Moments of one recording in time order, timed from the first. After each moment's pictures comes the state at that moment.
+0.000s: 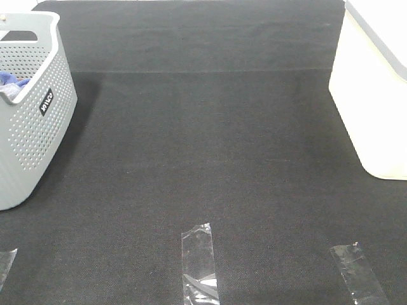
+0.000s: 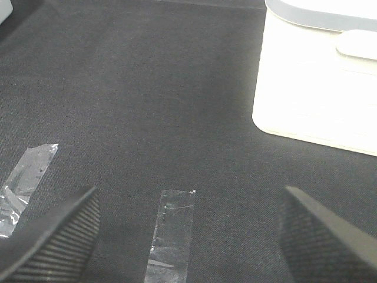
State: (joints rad) left arm -0.02 0.00 -0.51 -0.13 1.05 0.21; right arm 0.02 0.00 -0.50 0.17 1.07 -0.17
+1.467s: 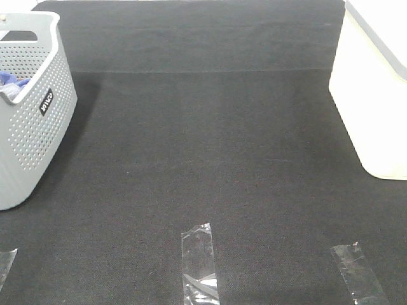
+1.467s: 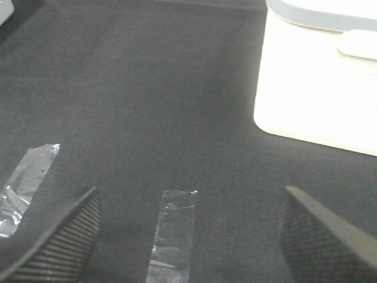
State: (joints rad) left arm -0.02 0.01 -0.53 -0.12 1.02 0.21; right arm 0.02 0.00 -0.50 0.17 1.07 -0.17
